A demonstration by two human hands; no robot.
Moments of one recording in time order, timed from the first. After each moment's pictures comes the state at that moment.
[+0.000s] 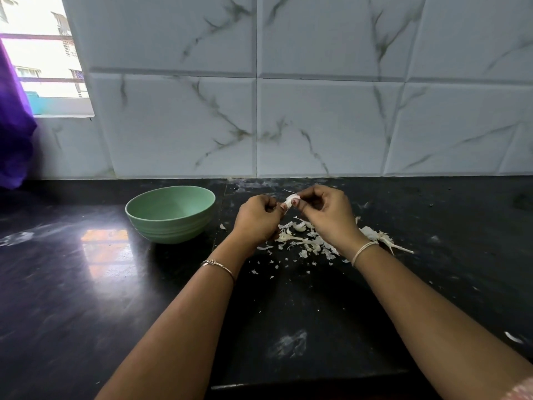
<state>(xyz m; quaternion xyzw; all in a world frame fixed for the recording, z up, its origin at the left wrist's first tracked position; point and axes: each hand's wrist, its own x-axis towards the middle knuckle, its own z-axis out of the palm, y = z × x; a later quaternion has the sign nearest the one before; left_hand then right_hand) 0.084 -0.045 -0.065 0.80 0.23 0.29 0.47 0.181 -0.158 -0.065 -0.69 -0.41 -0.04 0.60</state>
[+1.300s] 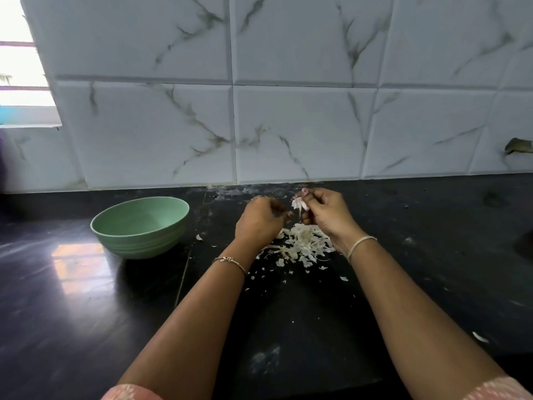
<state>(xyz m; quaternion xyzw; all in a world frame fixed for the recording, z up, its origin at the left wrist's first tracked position) 0.131 -0.061 -0.060 0.88 0.20 0.27 0.33 0.215 -0.178 -0.055 -0.66 -0.31 0.08 0.68</state>
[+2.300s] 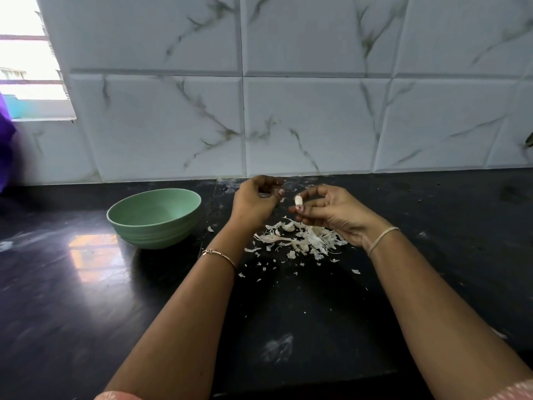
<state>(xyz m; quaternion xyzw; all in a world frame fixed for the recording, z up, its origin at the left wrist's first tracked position) 0.114 -0.039 -0.054 0.77 0.15 0.35 0.51 0.201 -0.192 -0.042 -0.61 -0.35 0.28 0.66</state>
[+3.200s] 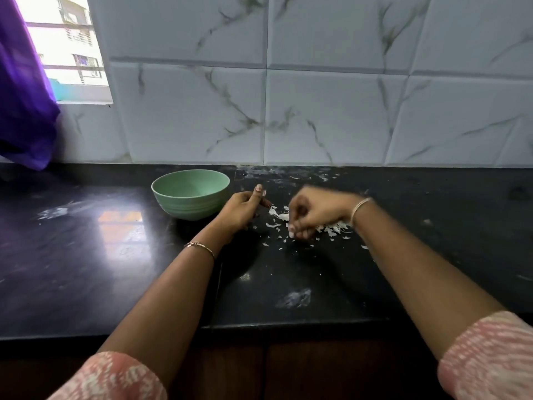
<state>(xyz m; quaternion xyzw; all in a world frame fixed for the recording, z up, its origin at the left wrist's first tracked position) 0.038 -0.016 -0.080 0.80 0.22 0.26 0.50 0.155 -0.172 -0.021 -0.73 -0.57 0.26 0.26</state>
